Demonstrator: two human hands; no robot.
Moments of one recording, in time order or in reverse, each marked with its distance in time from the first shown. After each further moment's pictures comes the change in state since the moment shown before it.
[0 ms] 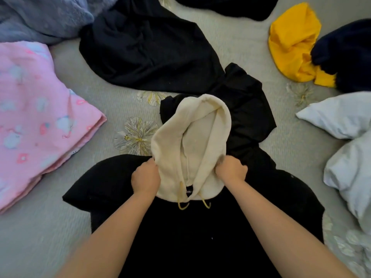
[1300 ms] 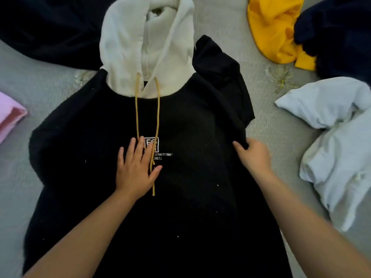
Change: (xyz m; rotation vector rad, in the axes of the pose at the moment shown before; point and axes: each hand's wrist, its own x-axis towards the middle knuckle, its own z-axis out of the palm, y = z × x) left_hand 0.039 0.047 0.077 0.211 0.056 0.415; right_hand 0.071 0.101 -0.042 0.185 0.182 0.102
